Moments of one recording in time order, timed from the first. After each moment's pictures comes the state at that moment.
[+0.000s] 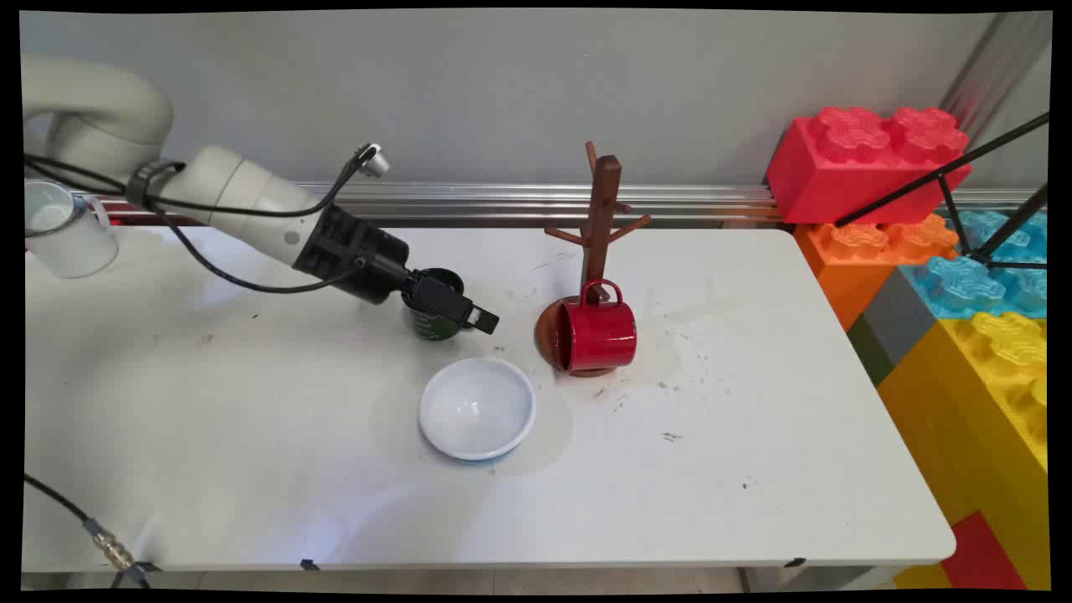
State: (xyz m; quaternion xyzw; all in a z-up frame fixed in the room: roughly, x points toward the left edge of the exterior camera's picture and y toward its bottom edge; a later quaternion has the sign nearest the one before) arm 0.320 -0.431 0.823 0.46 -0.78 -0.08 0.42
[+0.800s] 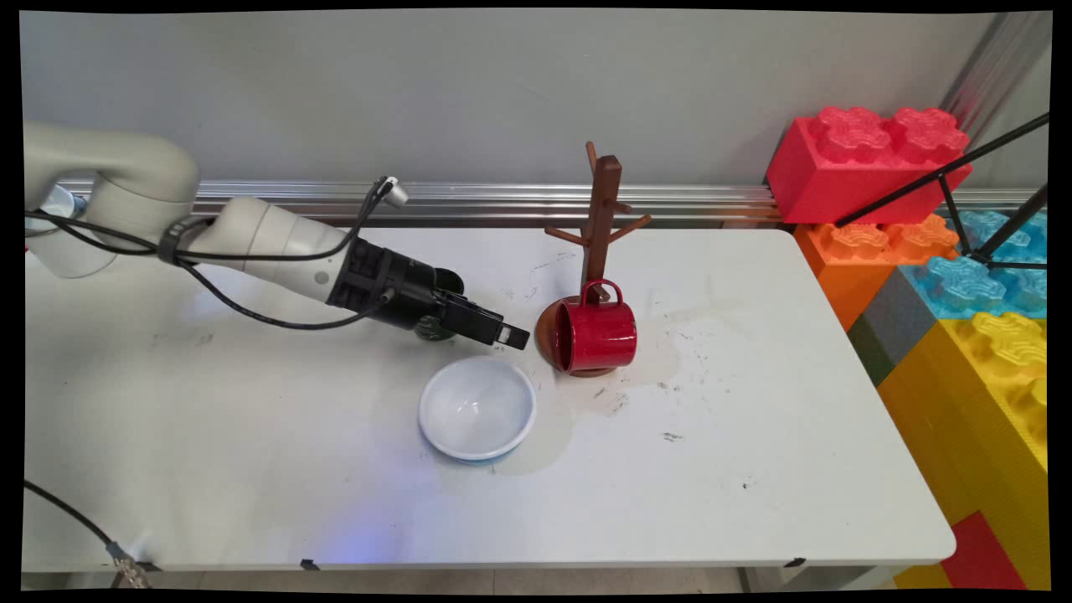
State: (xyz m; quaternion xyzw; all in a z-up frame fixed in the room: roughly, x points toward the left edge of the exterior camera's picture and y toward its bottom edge) arm 0.295 -0.421 0.785 0.43 -0.76 -0.06 0.48
